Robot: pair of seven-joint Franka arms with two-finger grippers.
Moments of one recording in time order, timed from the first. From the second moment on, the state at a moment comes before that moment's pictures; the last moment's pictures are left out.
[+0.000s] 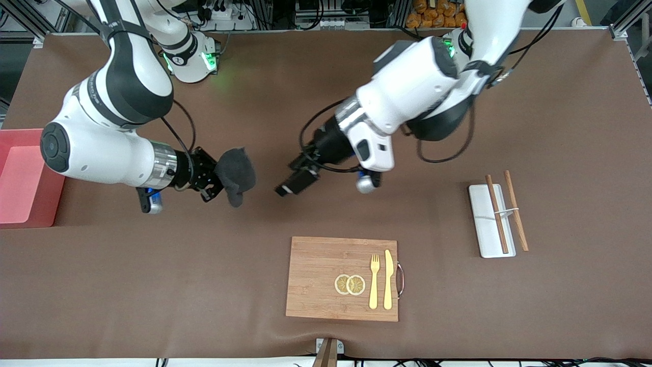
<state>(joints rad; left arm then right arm) -0.24 0.53 -0.58 -1.28 -0.17 2.44 -1.66 0.37 0.34 -0.12 -1.54 0.43 1.79 1.30</state>
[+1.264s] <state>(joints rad) 0.21 0.38 -0.57 -1.28 0.09 1.63 -0.60 -0.10 0.65 -0.13 -1.84 0.26 2.58 0.18</state>
